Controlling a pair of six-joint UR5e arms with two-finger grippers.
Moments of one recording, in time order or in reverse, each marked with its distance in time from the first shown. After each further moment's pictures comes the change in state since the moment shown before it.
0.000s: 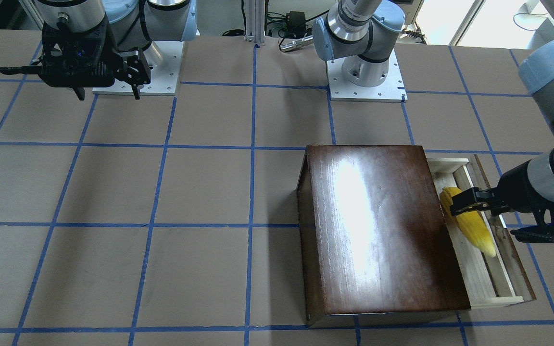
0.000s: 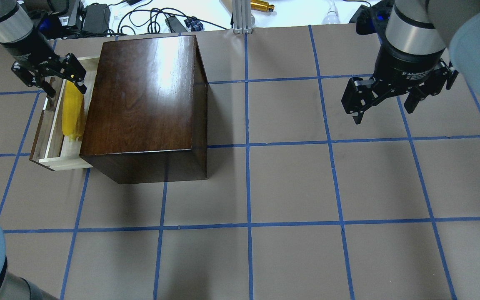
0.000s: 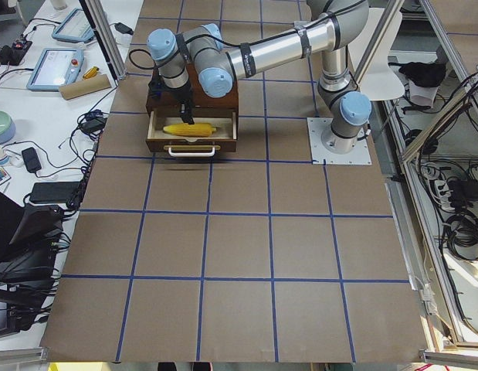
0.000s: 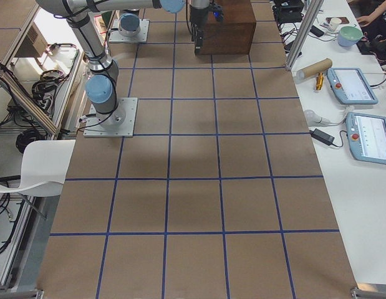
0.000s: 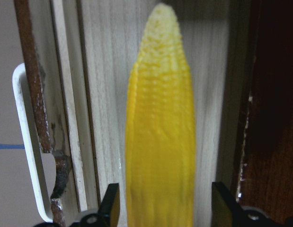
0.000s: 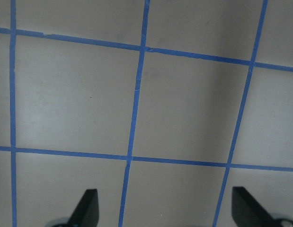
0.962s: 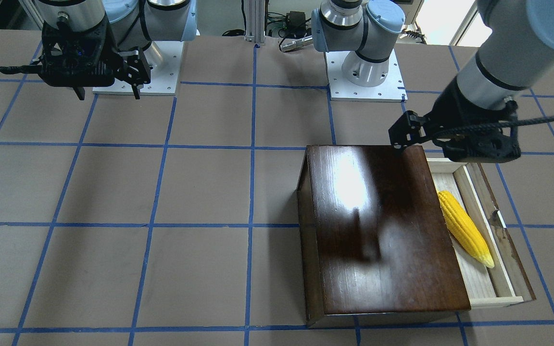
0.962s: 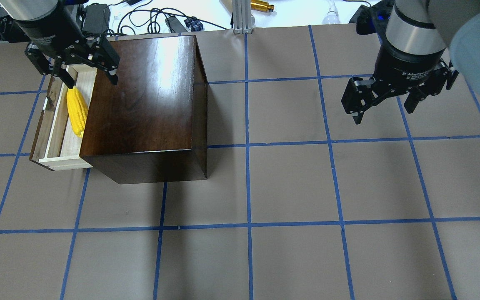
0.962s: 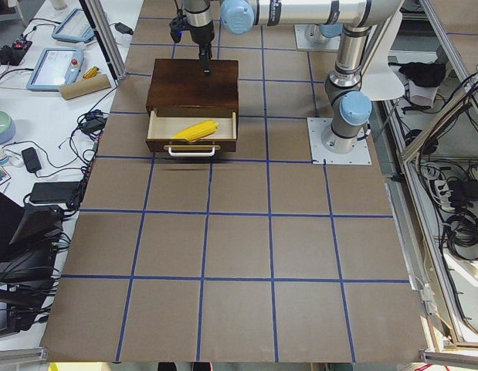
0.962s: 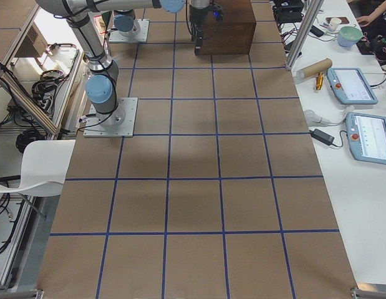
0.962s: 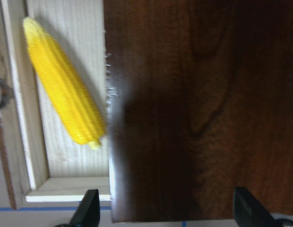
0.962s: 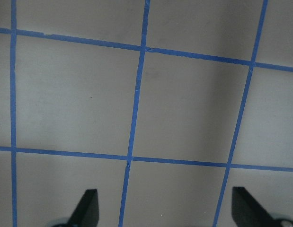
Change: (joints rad) left arm -0.253 0.213 -0.023 -0.126 0.001 -0.250; right arm 0.000 -0.001 0.000 0.000 0.001 0.000
